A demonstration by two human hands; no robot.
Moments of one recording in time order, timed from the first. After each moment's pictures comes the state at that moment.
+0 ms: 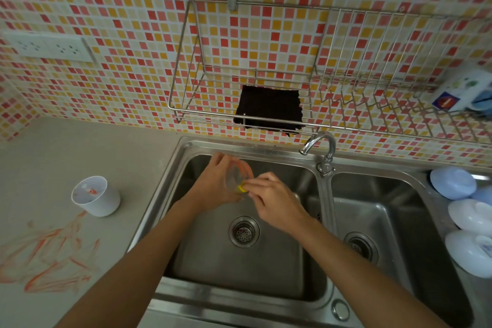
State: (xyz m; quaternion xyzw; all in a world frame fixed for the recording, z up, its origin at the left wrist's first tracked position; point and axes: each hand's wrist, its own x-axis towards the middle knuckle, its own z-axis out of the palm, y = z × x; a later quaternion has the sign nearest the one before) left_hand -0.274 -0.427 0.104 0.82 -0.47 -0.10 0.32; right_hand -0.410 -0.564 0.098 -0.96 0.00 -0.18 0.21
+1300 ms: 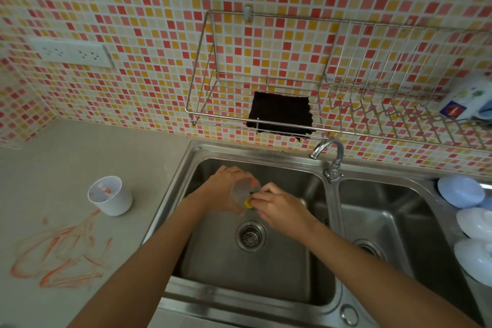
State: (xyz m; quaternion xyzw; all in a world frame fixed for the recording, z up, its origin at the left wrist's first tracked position) left_hand -0.265 -0.419 0.115 0.80 -0.57 -0.13 0.14; right_hand -0.410 -0.561 0.084 -0.98 -0.12 -0.12 0.05
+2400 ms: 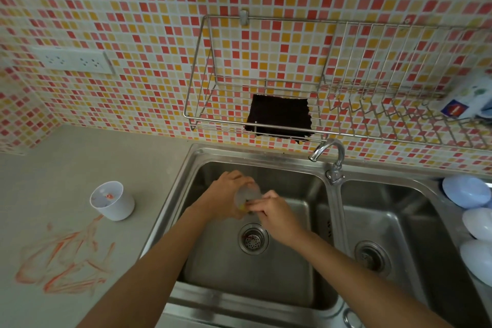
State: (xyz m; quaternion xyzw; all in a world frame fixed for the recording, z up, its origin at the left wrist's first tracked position) left_hand -0.269 -0.421 0.098 0.83 -0.52 -0.14 0.12; right_hand -0.408 -0.544 0.082 -0.94 0.03 -0.08 0.32
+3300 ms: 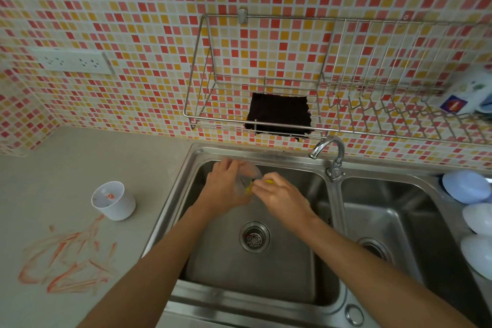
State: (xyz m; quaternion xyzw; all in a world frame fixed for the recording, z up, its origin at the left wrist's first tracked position) left_hand -0.278 -0.421 0.110 0.86 -0.43 -0.07 0.26; right_hand -0.402 -0.560 0.100 -0.98 -0.06 -0.19 0.05
